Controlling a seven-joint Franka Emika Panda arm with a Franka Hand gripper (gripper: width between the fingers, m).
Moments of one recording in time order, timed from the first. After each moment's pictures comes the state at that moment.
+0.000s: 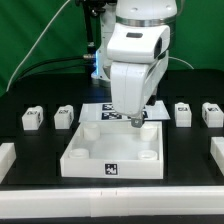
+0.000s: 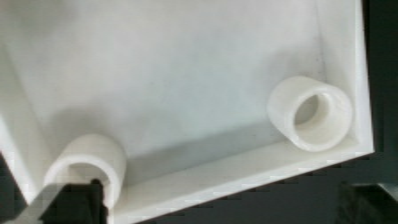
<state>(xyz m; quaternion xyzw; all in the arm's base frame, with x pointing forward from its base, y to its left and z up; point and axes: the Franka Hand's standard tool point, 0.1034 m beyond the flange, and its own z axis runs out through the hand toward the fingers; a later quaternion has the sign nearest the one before) 0.503 0.028 0.075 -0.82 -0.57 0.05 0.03</state>
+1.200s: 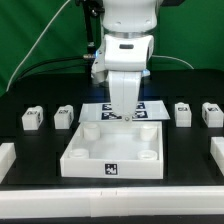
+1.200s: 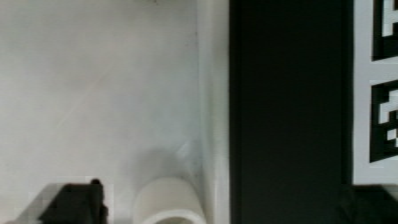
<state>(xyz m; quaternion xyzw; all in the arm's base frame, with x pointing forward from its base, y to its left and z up) 0.430 0.006 0.055 -0.75 -0.66 0.08 0.05</state>
